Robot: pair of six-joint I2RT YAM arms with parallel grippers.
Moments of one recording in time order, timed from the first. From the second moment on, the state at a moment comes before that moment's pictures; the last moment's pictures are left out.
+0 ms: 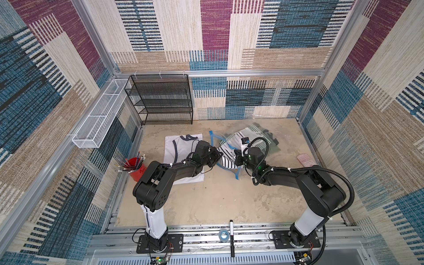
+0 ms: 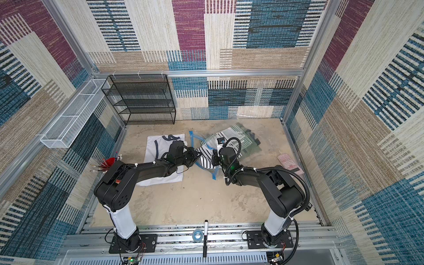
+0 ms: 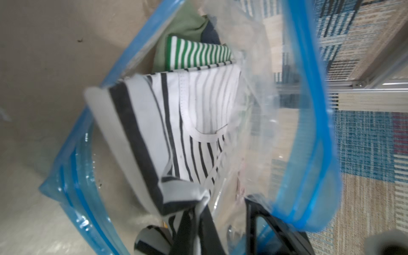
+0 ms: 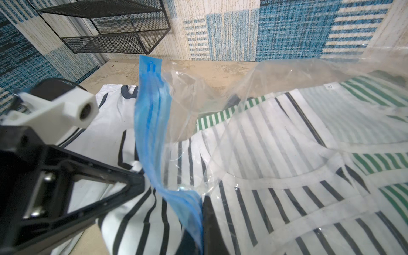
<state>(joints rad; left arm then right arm) -0.52 1.82 1.00 0.33 0.30 -1.21 0.54 1.69 0.77 0.56 0.05 0.23</state>
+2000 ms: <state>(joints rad) -0.52 1.11 1.23 -0.52 -0.30 -1.14 0.54 1.71 0.79 0.55 0.03 0.23</state>
